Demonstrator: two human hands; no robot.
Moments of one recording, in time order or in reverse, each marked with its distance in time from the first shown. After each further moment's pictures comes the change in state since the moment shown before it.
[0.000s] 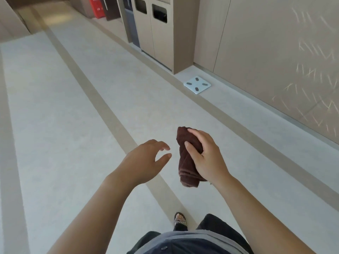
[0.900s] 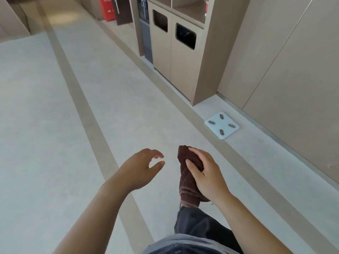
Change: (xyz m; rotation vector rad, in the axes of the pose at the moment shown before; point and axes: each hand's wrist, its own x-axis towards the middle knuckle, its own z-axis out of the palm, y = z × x) left_hand 0.575 -0.270 -0.266 -0.136 0.000 -0.104; right_hand 0.652 0.038 0.168 0.006 -0.150 0.100
